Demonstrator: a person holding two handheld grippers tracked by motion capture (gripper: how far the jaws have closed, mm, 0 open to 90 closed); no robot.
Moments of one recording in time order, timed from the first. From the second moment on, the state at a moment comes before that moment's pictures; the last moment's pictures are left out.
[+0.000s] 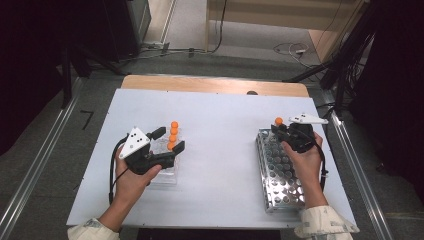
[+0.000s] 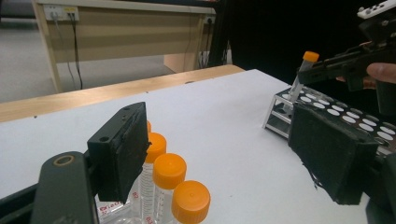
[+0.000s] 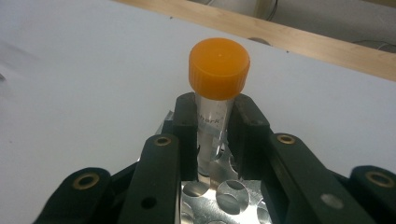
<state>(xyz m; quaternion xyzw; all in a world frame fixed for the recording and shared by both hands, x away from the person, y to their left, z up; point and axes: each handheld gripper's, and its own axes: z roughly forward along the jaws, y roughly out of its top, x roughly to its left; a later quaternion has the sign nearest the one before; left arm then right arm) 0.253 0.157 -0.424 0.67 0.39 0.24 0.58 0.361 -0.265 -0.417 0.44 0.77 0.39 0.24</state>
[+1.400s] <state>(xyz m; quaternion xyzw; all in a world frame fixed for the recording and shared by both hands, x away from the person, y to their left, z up) 0.232 0.108 -0.423 0.71 0.32 0.19 0.60 0.272 -0.103 -0.413 0.21 0.88 0.43 0.10</state>
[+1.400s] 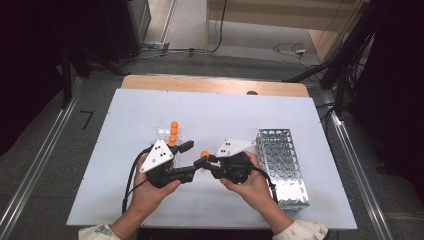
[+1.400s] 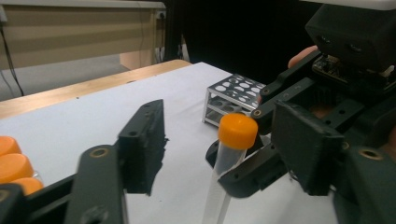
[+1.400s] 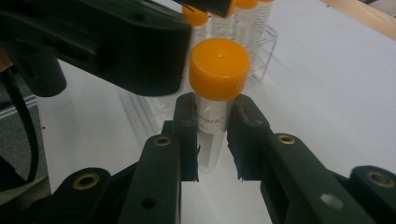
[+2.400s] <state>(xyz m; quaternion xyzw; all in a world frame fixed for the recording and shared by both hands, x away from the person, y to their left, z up) 0.228 0.168 -0.399 0.69 0.35 0.23 0.59 0.281 -0.169 -0.396 0.26 0.83 0.47 0.13</state>
